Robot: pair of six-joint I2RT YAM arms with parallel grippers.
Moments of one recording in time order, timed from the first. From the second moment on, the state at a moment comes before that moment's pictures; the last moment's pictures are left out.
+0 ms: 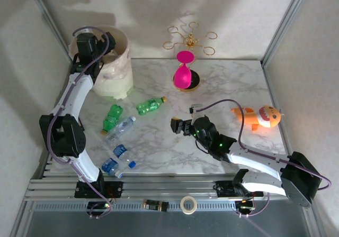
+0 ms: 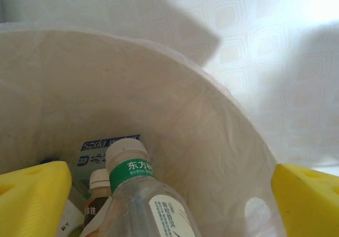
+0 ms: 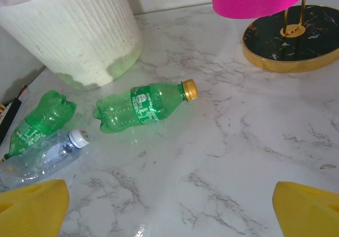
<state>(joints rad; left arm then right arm) 0.00 1.73 1.62 -0.14 -0.13 -0.51 0.93 1.13 0.53 0.21 0.33 0.49</state>
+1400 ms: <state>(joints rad) -0.37 1.38 0.84 0.04 0.05 -0.53 0.60 1.30 0.61 0.22 0.02 0.63</state>
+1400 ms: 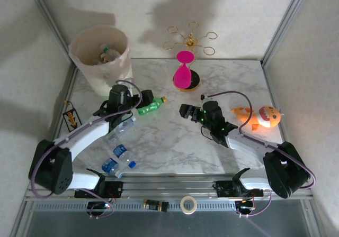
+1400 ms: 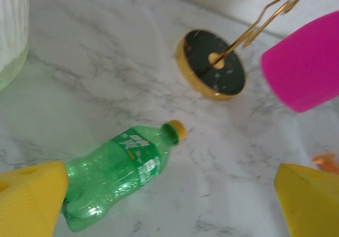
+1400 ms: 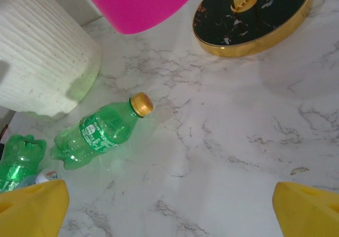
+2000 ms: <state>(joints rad) -0.37 1.80 1.06 -0.06 0.04 -0.44 0.56 1.19 0.55 0.20 -0.03 0.67</state>
